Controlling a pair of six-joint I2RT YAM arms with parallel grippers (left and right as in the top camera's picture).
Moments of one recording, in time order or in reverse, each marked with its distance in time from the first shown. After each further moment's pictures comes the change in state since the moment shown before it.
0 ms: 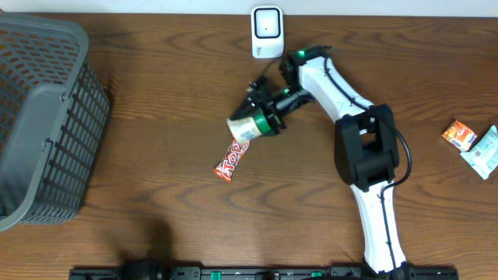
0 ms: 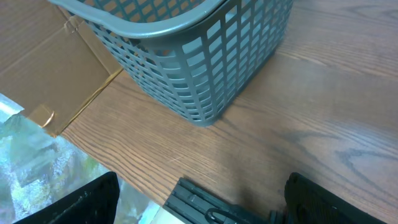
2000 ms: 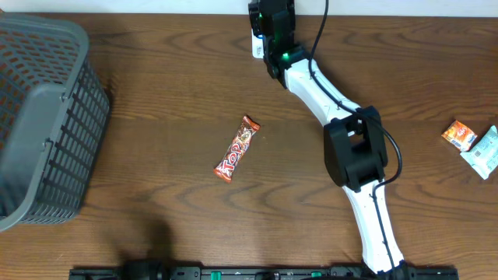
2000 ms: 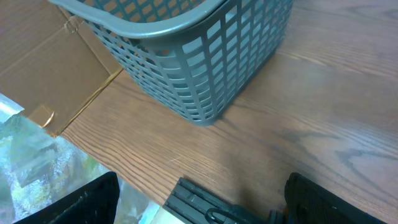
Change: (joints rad) left arm 0.000 0.000 0.000 0.000 0.000 0.000; right arm 0.042 0.050 0.032 1.637 1.732 -0.013
